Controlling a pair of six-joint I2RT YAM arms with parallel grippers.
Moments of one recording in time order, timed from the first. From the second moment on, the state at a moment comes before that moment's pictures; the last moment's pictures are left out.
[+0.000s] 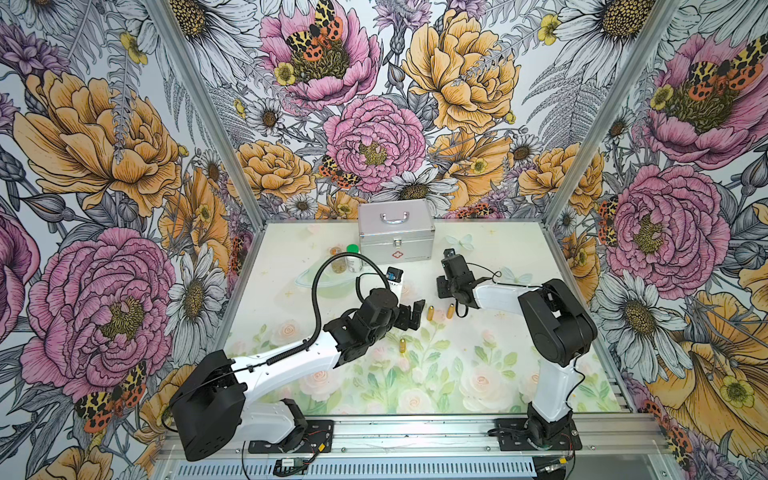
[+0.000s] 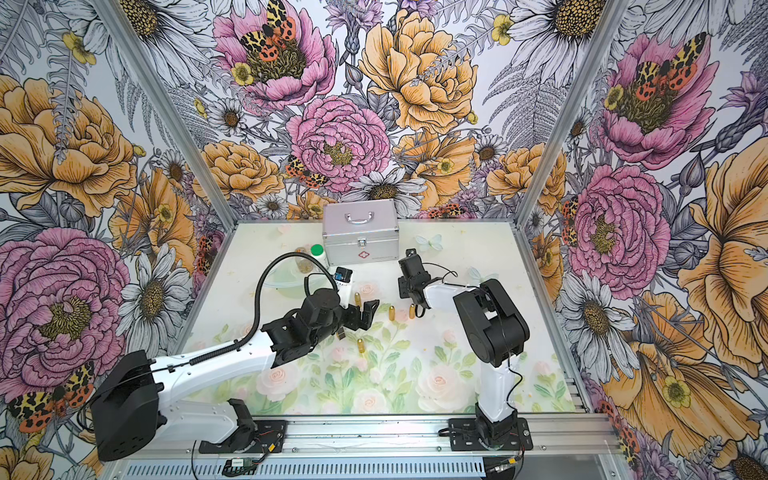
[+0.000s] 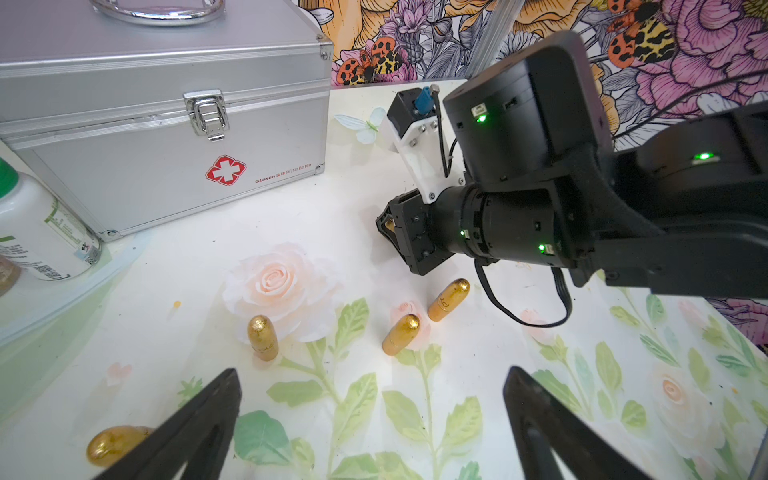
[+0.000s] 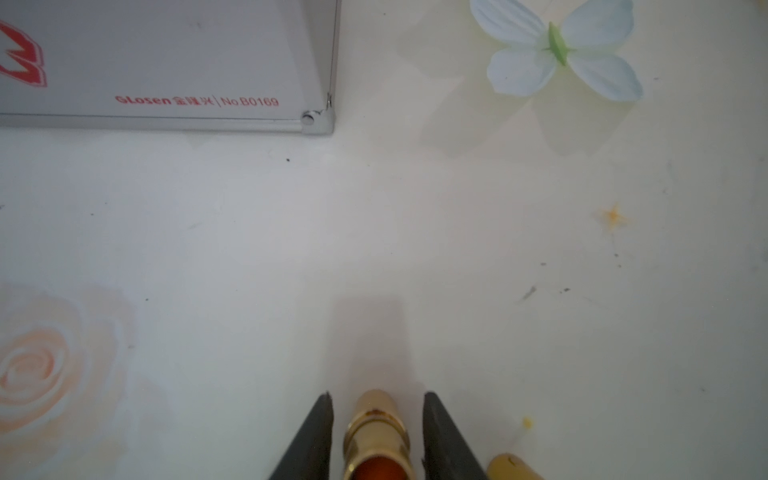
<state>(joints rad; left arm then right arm) -0.91 1.30 0.77 0.02 -0.27 -0.37 0.45 1.91 1.08 -0.05 0.19 0.24</state>
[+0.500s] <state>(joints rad) -0.93 1.27 0.77 -0.01 -0.28 -0.37 0.44 1.72 1.21 -0.36 0.17 0.29</state>
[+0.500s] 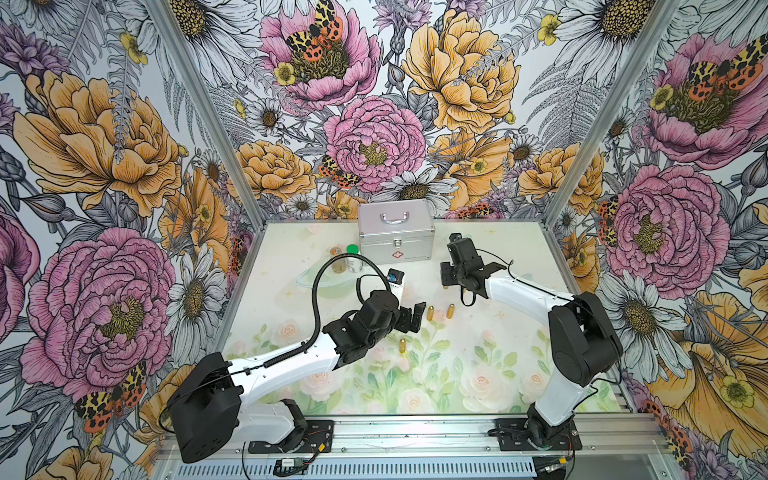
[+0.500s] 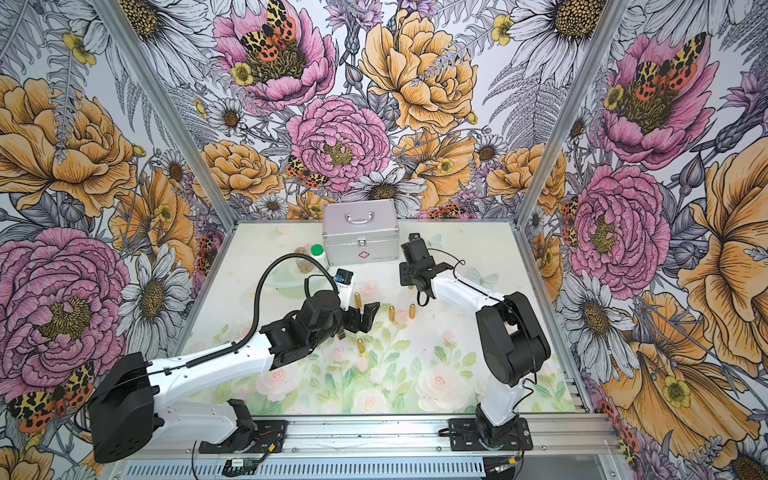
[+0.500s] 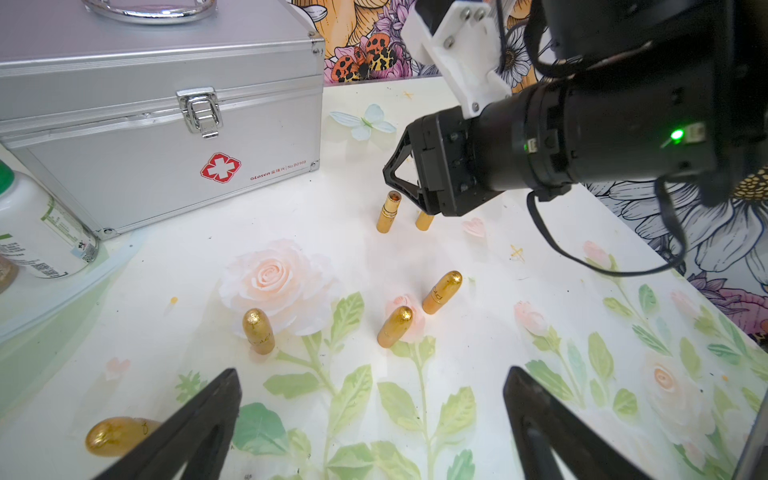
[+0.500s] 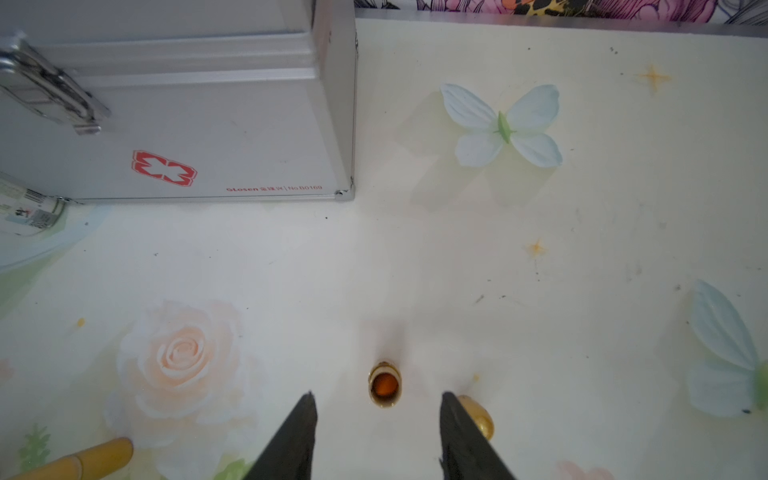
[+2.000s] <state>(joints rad) -1.01 1.22 0.71 -0.04 -0.28 -0.37 0.51 1.81 1.18 -0.71 0.06 0.54</state>
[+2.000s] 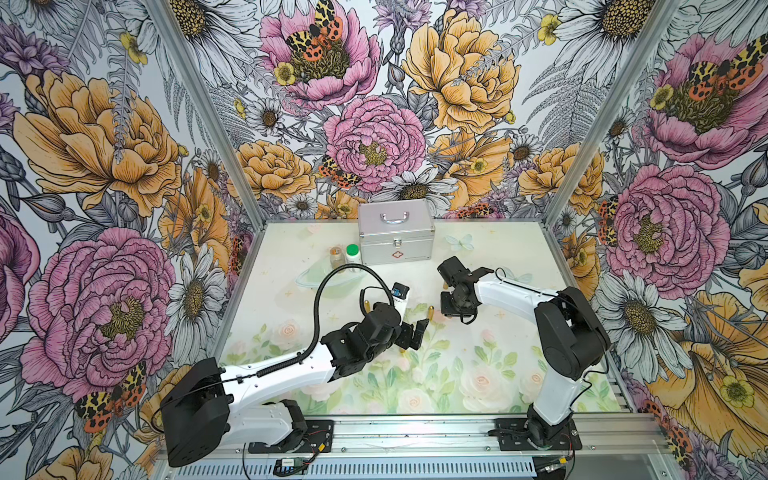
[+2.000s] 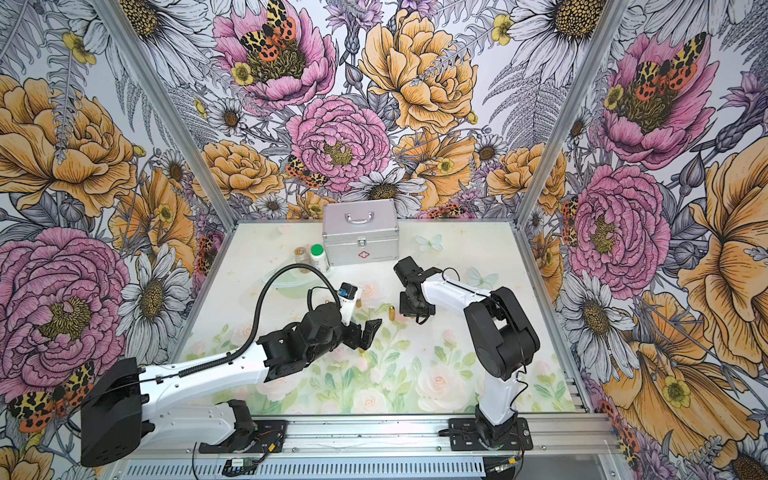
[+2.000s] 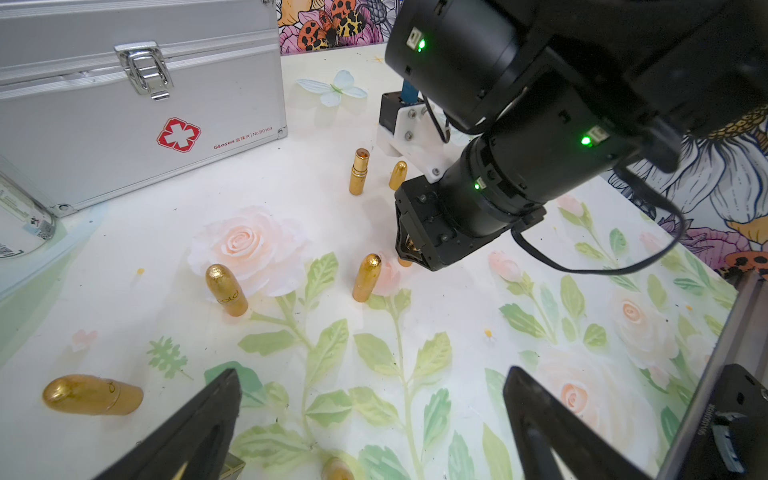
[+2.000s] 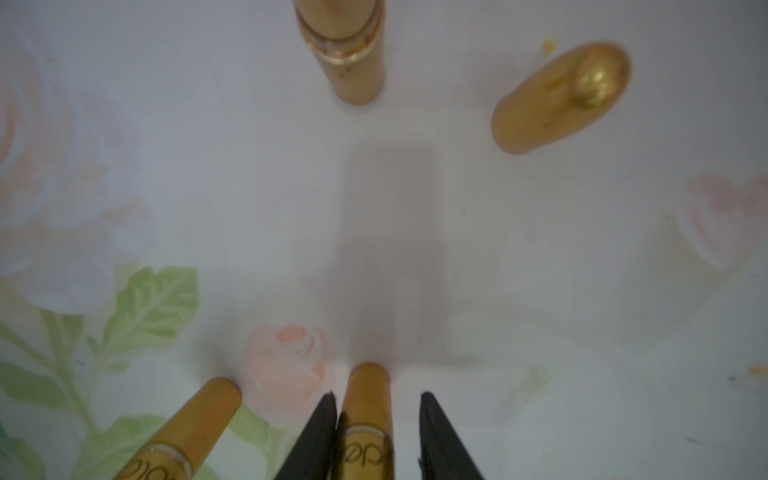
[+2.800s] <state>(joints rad) -1.01 1.21 0.69 -0.03 -0.30 -0.37 0.51 1.75 1.18 -0.72 0.06 0.50</state>
